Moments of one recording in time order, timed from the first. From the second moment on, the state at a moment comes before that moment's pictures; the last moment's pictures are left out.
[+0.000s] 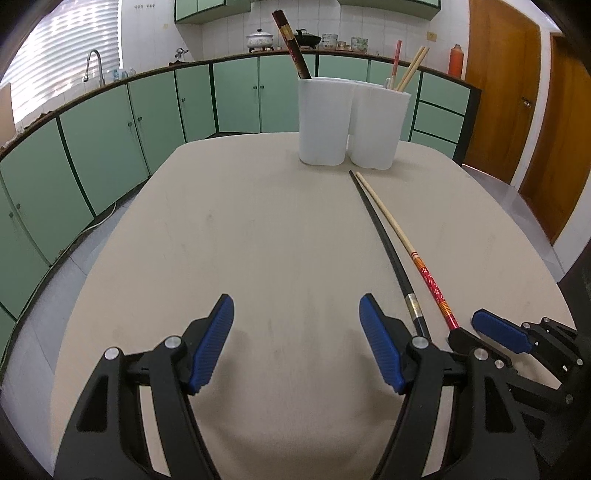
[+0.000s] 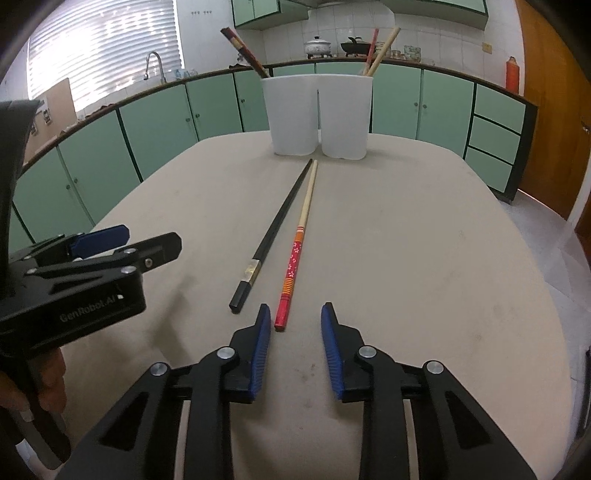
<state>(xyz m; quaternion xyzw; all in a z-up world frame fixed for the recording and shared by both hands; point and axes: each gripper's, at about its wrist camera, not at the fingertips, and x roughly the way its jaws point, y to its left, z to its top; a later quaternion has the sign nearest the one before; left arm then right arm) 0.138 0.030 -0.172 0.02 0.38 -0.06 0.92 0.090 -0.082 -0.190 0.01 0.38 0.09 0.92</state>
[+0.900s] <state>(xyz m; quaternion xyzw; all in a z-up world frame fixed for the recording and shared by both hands) 0.137 -0.018 -0.174 0.03 0.37 -0.09 0.92 0.087 -0.133 -0.188 0.06 0.37 0.04 0.92</state>
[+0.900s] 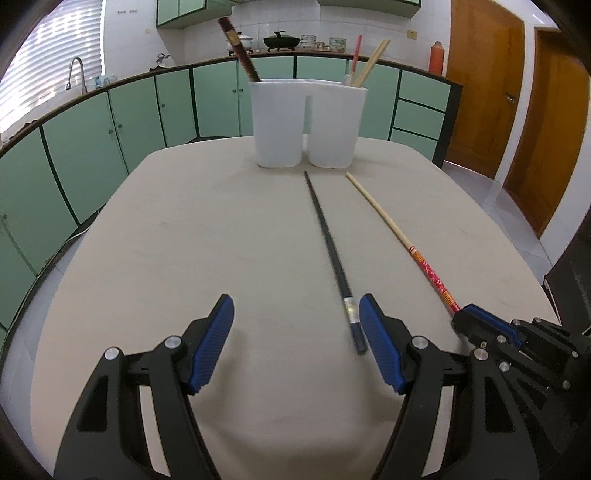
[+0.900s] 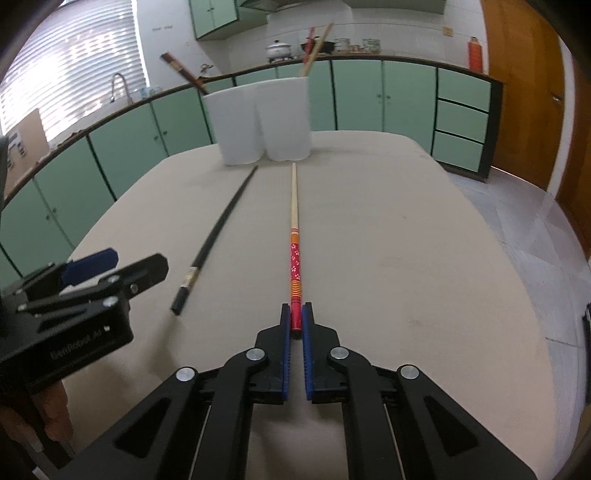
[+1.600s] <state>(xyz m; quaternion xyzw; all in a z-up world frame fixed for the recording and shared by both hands) 0.135 -0.059 -0.191 0.05 0.40 -0.09 0.91 0.074 -0.159 -0.184 0.09 0.35 0.03 0.93</state>
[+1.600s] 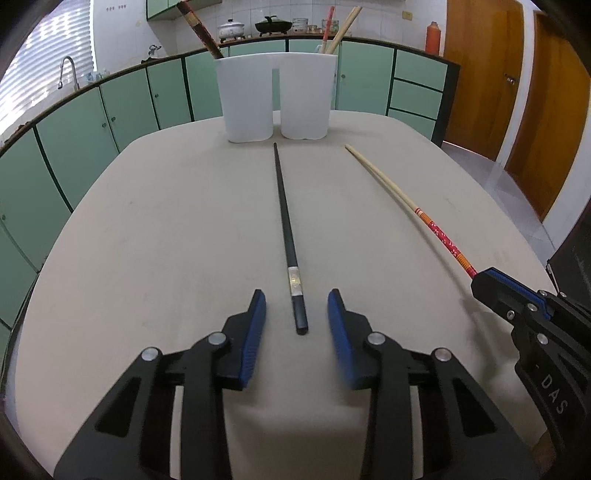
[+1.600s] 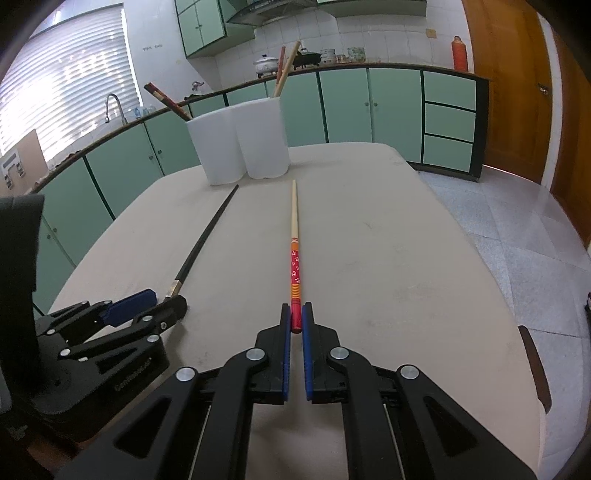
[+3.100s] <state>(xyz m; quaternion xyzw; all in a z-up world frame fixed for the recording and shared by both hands) 0.110 -0.036 -0.126 0.04 0.32 -0.09 0.94 0.066 -0.166 -0.139 0.09 0.31 0.03 0.95</state>
